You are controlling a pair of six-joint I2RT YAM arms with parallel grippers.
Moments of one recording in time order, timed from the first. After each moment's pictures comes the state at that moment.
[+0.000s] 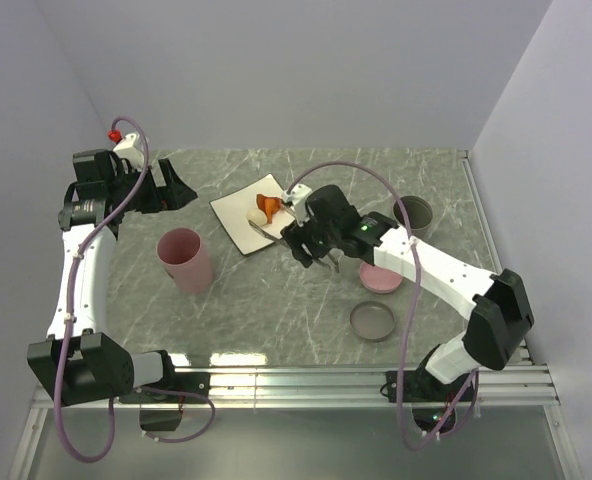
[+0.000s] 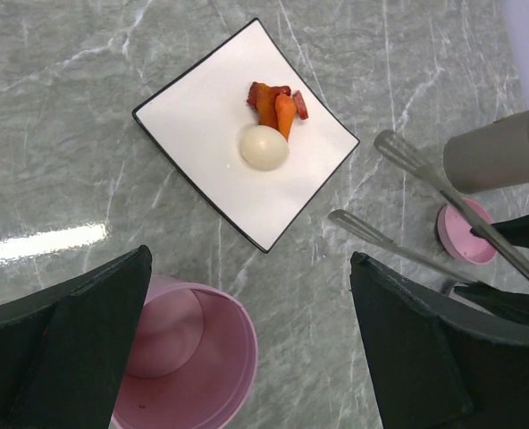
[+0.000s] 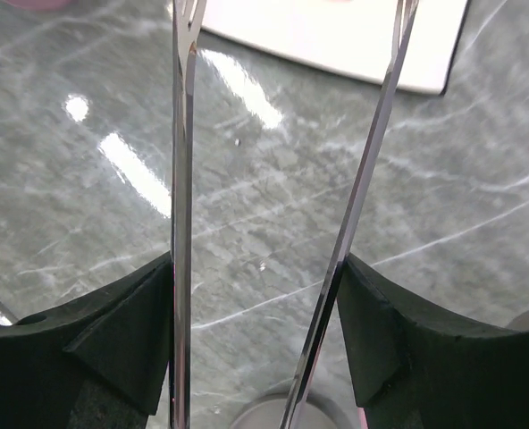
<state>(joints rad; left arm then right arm) 0.18 1.26 1.28 -0.61 0.60 -0.13 0.78 1.52 1.25 -0.52 -0.03 -0.03</state>
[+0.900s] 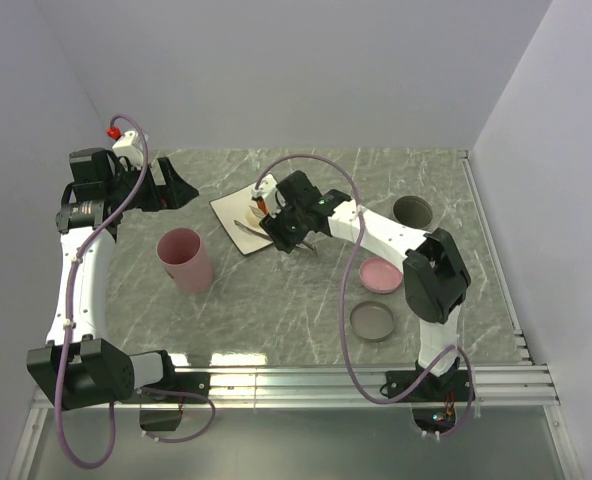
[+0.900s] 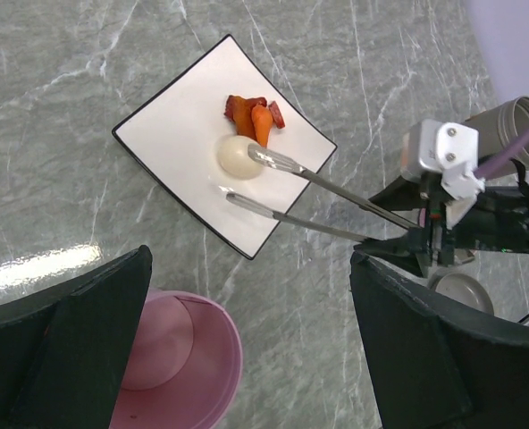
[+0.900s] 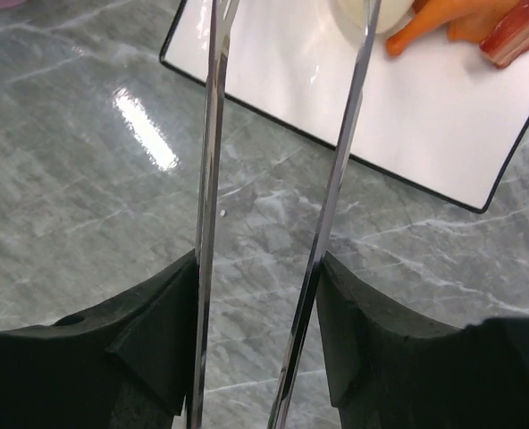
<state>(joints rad) 0.18 1.24 1.29 -0.59 0.66 -0.13 0.75 1.90 1.56 -0.58 -0.16 -0.19</state>
